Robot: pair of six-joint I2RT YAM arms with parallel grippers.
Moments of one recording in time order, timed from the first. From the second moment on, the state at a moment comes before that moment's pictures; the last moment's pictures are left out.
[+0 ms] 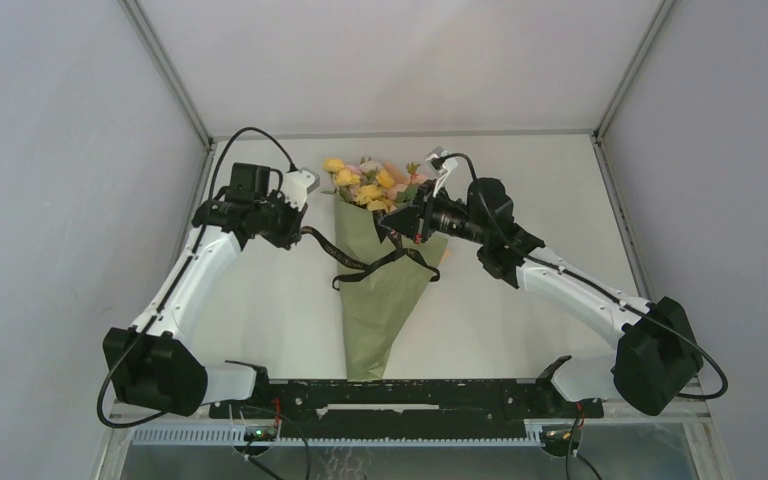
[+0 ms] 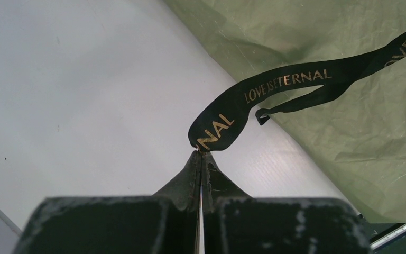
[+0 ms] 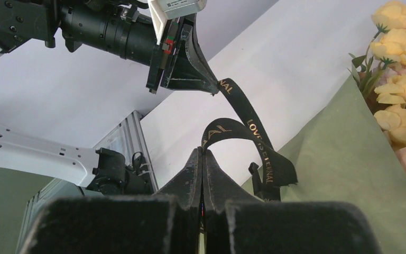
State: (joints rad) left arm -0.19 1.29 1.18 -0.80 0.27 0.36; right arm 0.65 1.32 0.95 0.29 -0.52 0.53
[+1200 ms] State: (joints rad) left arm 0.75 1.47 0.88 -0.40 -0.13 0.74; right arm -0.77 1.10 0.32 0.25 -0.52 0.78
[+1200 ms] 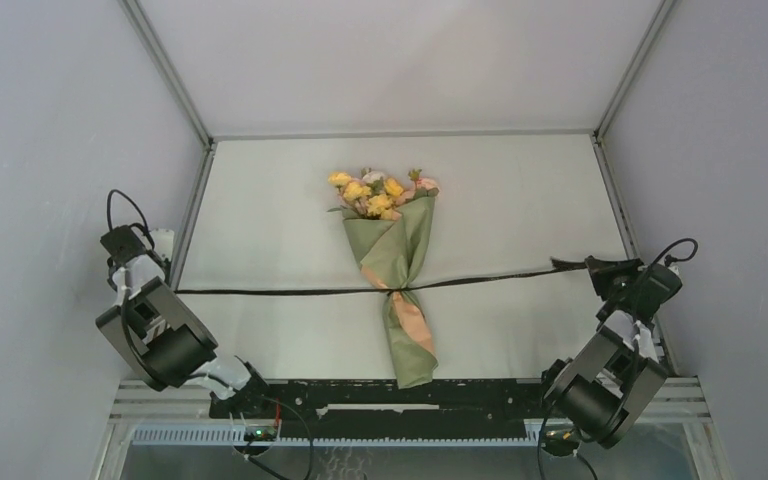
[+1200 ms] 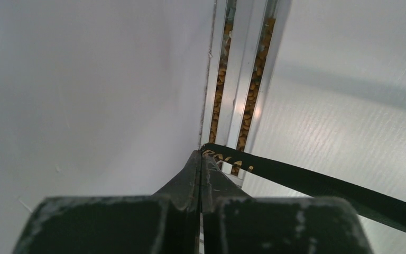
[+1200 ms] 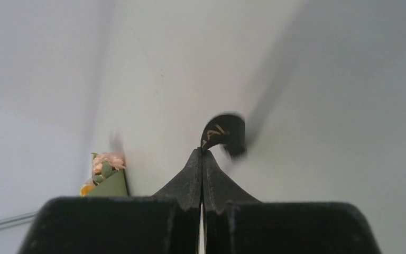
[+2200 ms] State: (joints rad) left arm 0.00 1.29 1.73 -1.08 0.52 0.43; right arm -0.04 0.73 0.42 -0.36 -0.17 0.78
